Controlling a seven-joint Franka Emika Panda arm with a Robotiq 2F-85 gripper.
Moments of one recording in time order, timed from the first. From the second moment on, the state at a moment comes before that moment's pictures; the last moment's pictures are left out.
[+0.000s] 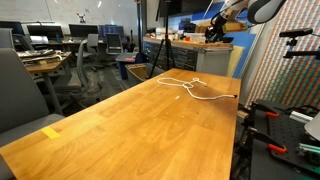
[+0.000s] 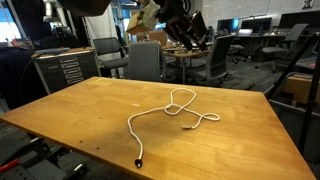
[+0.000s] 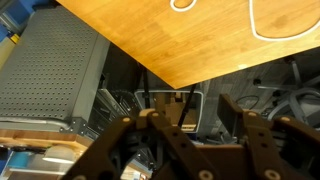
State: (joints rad) arm 0.17 -0.06 -0.75 -2.42 -1.11 3.02 1.01
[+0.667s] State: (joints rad) arm 0.43 -0.02 -0.70 -2.66 -0.45 2.93 0.65
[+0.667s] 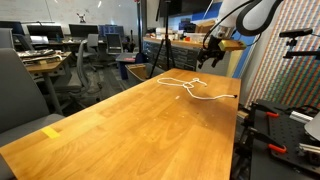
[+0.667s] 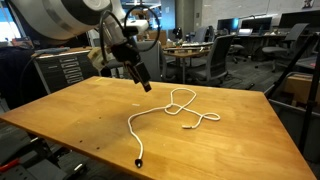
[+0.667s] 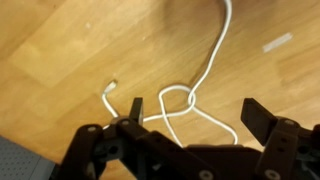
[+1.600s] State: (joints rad) arm 0.16 0.14 -0.27 -2.53 0.15 2.78 0.25
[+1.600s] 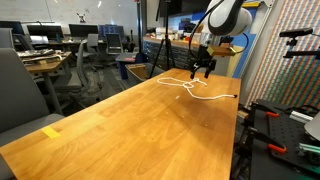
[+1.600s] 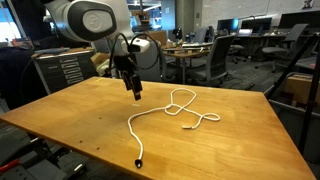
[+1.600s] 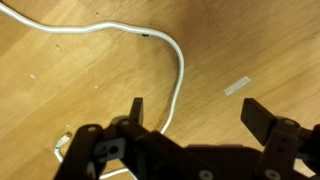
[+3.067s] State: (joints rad) arm -0.06 0.55 -0.11 -2.22 0.22 2.91 0.26
